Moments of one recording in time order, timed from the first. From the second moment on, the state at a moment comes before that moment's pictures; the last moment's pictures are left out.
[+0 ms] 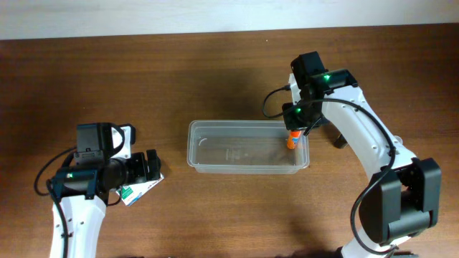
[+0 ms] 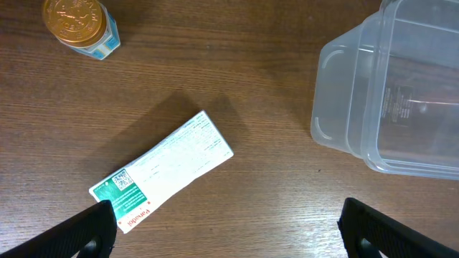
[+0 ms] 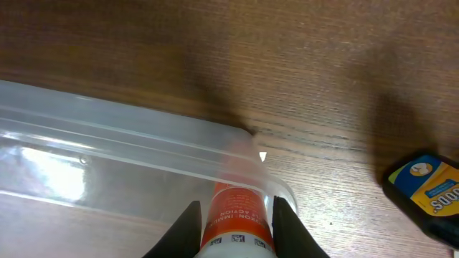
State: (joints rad) left arm 0.07 1.14 0.94 -0.98 0.17 -0.07; right arm 0.23 1.82 1.50 -1.08 -0.03 0.11
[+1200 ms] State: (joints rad) left arm 0.07 1.14 0.94 -0.98 0.17 -0.07; right arm -0.08 1.66 1.60 -1.23 0.00 0.15
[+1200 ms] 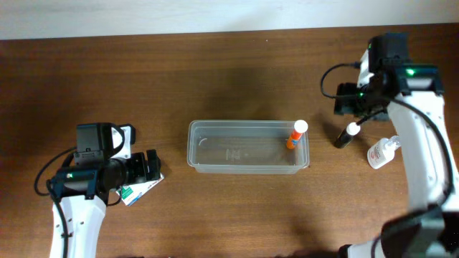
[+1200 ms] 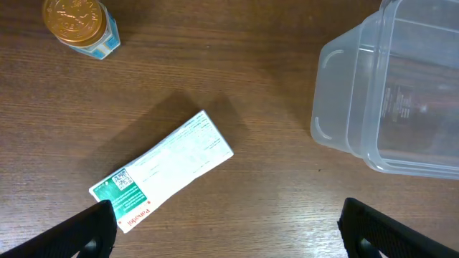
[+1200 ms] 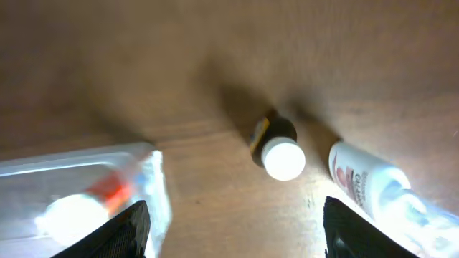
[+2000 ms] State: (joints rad) left arm 0.07 1.14 0.94 -0.98 0.17 -0.07; right arm -0.18 1.86 1.55 -1.21 0.00 0.15
